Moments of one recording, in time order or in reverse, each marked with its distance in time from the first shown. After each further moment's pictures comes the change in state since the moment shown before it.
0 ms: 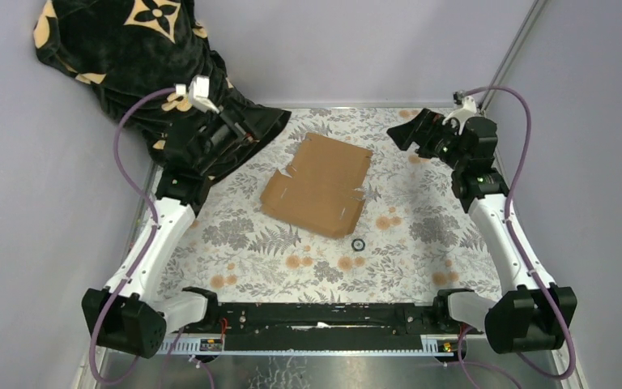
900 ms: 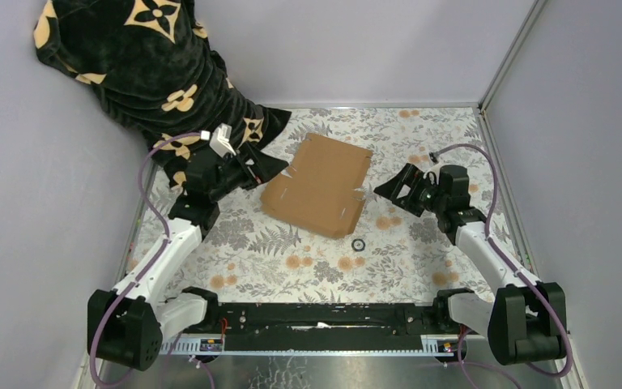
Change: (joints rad) left arm 0.026 -0.101 -0.417 -0.047 0.093 -0.055; right arm 0.031 -0.072 -0.447 -0.014 -0.107 0.176
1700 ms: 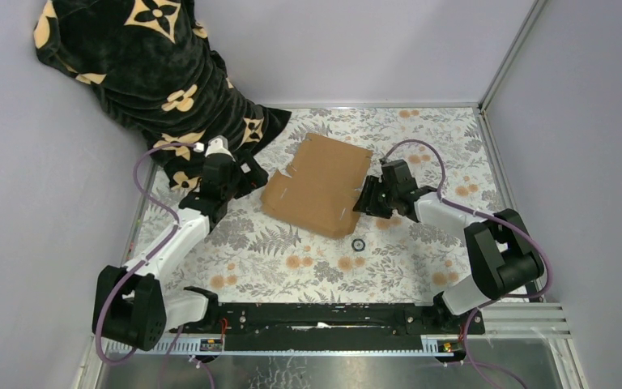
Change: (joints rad) left arm -0.031 0.105 -0.034 -0.216 -0.507 0.166; right arm 0.317 0.413 0.182 -0.134 0.351 -0.080
